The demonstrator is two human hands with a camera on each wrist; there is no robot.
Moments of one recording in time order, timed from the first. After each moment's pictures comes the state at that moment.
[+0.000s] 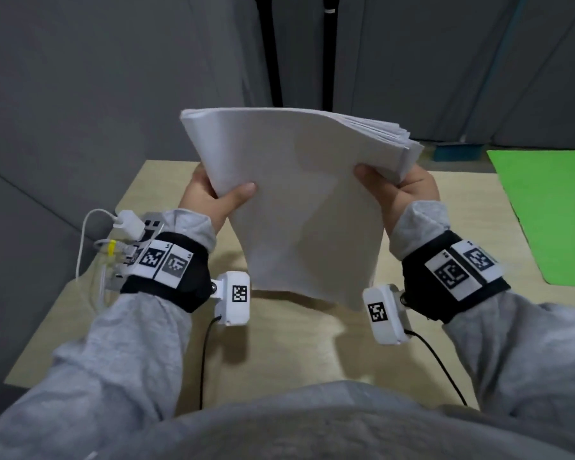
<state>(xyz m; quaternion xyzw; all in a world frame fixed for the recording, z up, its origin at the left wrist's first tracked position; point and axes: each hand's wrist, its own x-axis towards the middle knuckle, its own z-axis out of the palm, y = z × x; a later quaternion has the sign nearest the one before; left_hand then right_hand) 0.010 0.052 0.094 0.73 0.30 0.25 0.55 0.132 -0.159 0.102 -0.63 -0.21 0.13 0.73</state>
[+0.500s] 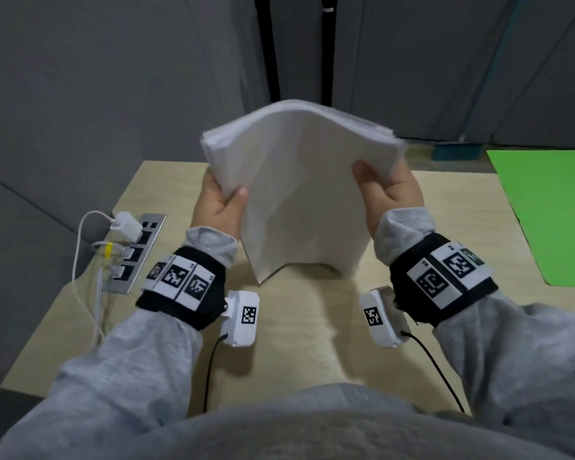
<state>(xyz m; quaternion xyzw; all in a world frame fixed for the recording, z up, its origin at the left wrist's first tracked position) 0.015 0.032 0.079 0.71 0.27 0.31 0.57 0.128 -0.142 0.099 -0.69 -0.18 0.08 0.70</state>
